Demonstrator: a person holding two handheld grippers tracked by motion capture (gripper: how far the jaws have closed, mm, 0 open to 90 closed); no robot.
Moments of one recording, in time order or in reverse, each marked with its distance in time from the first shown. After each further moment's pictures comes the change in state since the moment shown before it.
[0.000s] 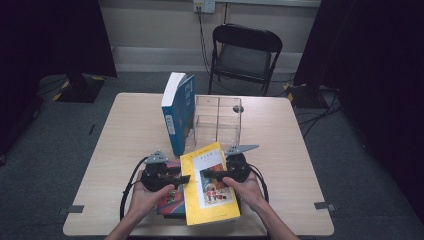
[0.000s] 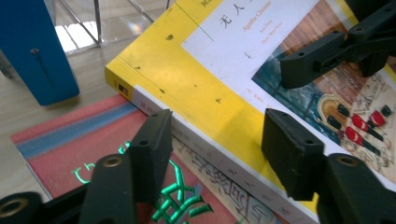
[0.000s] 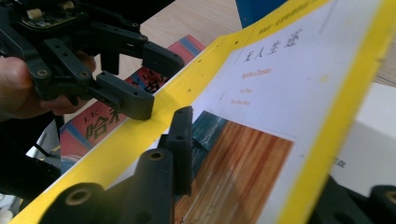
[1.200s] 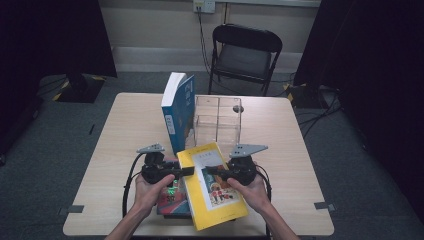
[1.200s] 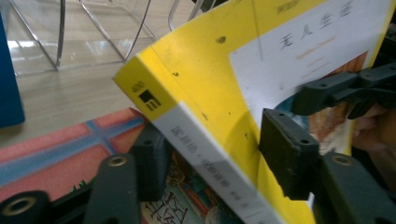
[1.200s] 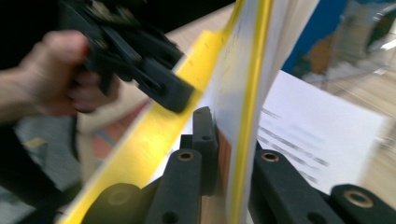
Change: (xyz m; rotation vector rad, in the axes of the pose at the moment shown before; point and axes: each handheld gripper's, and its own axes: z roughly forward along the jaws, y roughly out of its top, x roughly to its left) left arm -0.001 0.022 -0.009 -0.090 -0.165 -0.182; right arm 0.039 0.020 -0.035 -0.054 -0.062 -0.161
